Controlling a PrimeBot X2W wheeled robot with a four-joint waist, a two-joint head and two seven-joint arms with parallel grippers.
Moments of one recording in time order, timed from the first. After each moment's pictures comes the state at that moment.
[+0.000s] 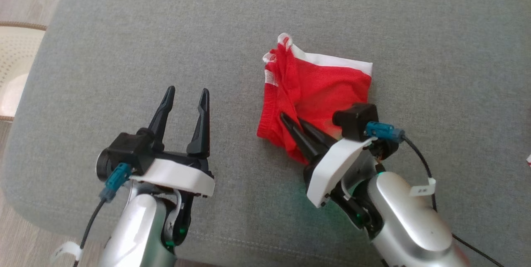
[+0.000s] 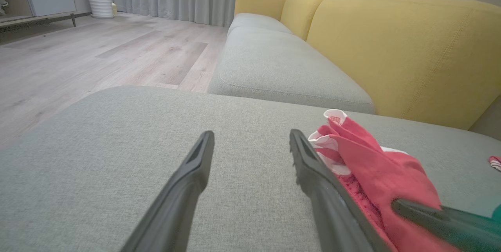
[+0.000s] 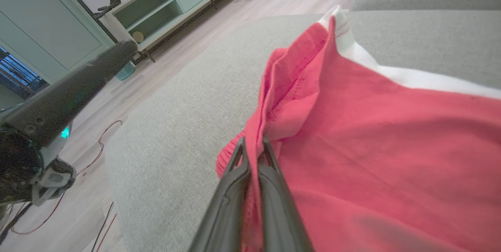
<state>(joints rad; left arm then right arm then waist) -0.21 0.05 -0.30 0.17 -0.26 0.03 -0.26 -0.36 -0.06 0.54 0.24 0.41 0.12 0.21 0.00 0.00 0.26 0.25</state>
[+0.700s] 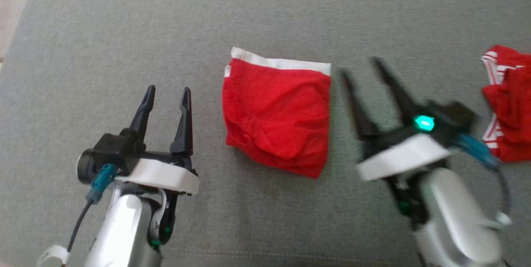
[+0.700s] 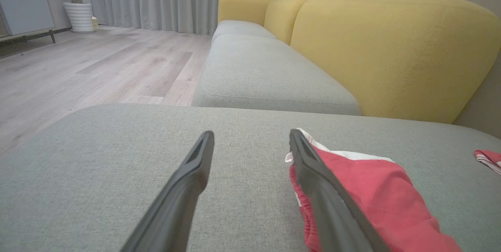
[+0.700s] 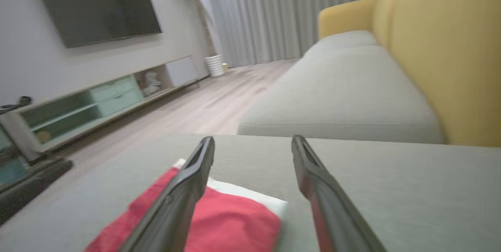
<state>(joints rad) -0.20 0.07 -0.25 0.17 -0.22 0.04 -0.26 -0.27 -0.07 0.28 0.09 0.26 0.12 -0.07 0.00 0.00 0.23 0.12</state>
